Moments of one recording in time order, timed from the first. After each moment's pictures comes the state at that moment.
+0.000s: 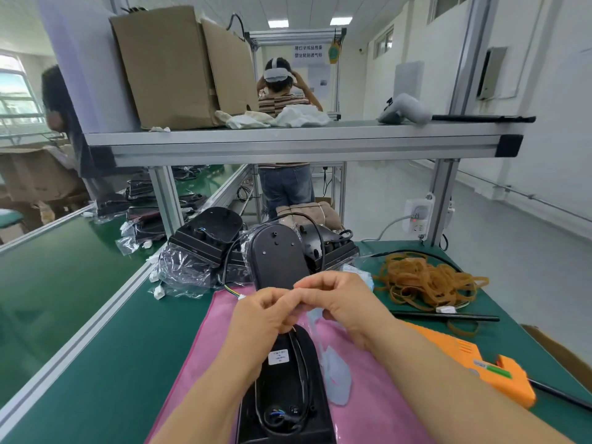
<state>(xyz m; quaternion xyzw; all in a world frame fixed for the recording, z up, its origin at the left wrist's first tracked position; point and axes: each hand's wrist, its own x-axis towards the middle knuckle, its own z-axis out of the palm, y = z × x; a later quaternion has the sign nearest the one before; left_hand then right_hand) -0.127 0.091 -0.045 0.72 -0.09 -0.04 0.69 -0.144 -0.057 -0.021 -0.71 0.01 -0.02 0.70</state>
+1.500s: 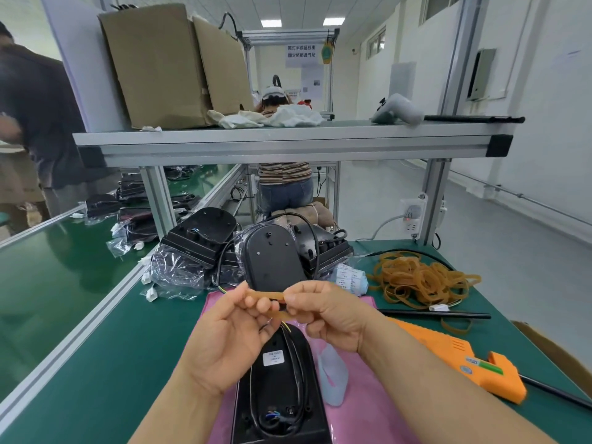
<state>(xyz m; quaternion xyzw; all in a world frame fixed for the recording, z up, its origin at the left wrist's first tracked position) -0.121 0.122 -0.046 0.38 -0.08 -0.24 0.89 -0.133 -0.055 -0.033 -0.62 -0.03 0.15 0.77</state>
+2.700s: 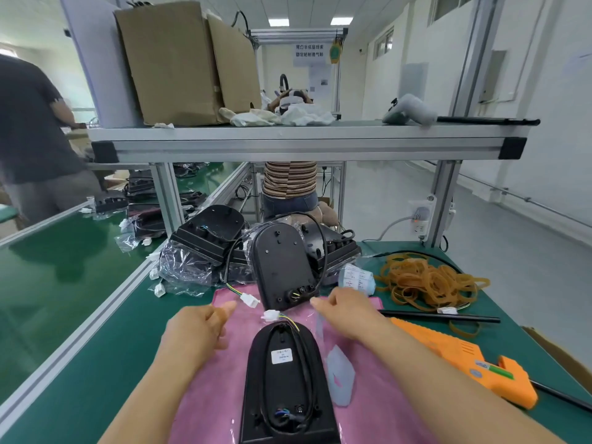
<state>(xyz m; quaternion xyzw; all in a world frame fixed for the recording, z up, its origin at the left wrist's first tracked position) -0.087 0.181 -0.070 0.89 0.05 0.00 0.45 -0.108 -0.071 -0.054 -0.96 0.08 0.01 0.27</state>
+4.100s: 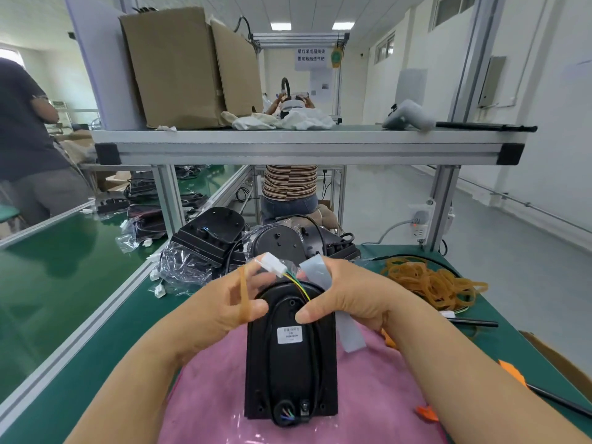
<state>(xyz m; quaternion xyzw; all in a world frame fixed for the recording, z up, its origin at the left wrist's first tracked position) -0.120 0.160 0.002 0.74 -0.33 -0.18 0.56 -0.133 -0.072 0.006 -0.77 -0.11 0.12 0.62</state>
